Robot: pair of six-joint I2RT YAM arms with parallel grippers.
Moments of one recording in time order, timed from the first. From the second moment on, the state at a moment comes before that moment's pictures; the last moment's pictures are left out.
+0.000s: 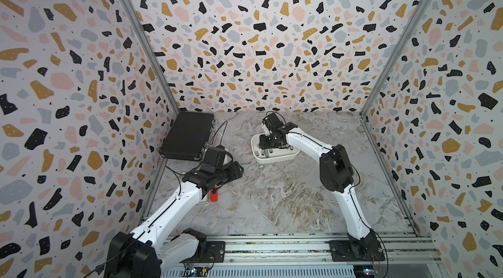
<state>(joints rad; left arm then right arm) -0.35 1.09 0.75 -0.51 0.23 -0.65 0.67 2.32 2.03 -0.72 -0.15 0.39</state>
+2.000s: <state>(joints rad) -0.59 1.27 0.84 -0.51 -0.02 -0.60 0.67 1.39 1.02 -0.50 -0.15 0.40</state>
